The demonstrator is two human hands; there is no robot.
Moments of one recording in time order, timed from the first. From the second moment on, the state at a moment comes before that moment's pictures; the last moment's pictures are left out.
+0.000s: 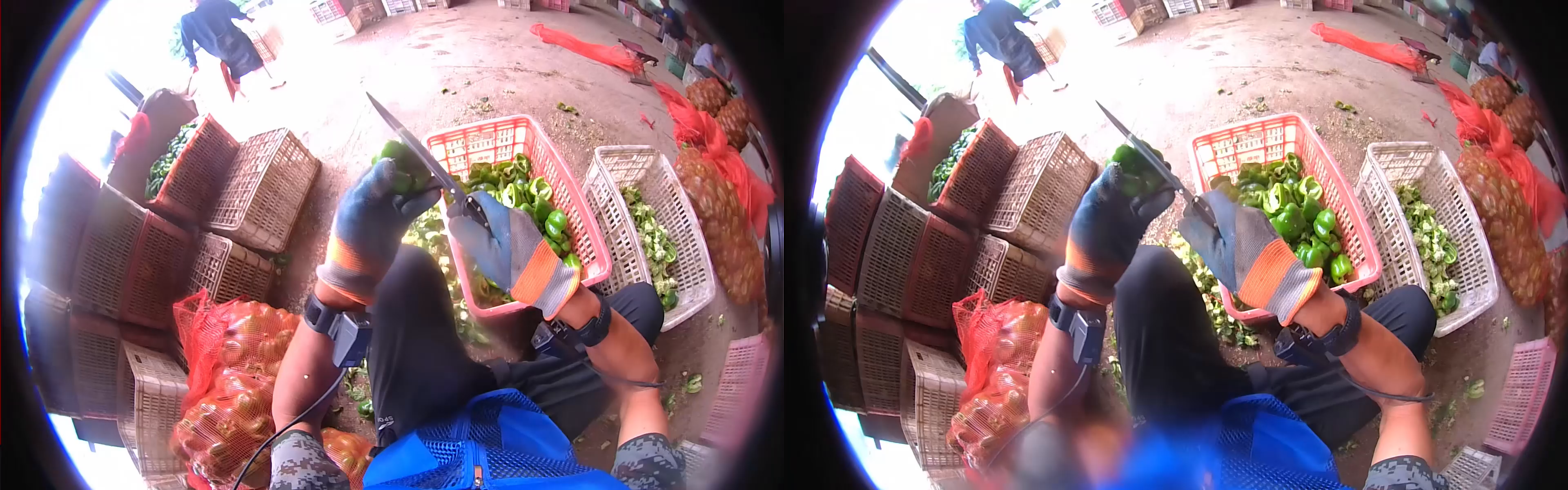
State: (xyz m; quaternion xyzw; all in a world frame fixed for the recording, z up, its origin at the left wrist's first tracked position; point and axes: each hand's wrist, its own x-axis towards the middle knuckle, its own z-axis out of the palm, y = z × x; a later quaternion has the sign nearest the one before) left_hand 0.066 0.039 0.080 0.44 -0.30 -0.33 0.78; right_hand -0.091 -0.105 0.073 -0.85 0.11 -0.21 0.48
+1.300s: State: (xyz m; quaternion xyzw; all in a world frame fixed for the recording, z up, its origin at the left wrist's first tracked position) left_hand 0.001 -0.016 0.039 0.37 -0.28 -0.27 0.84; right_hand -0.093 -0.115 0.058 -0.92 0.23 -0.11 0.32
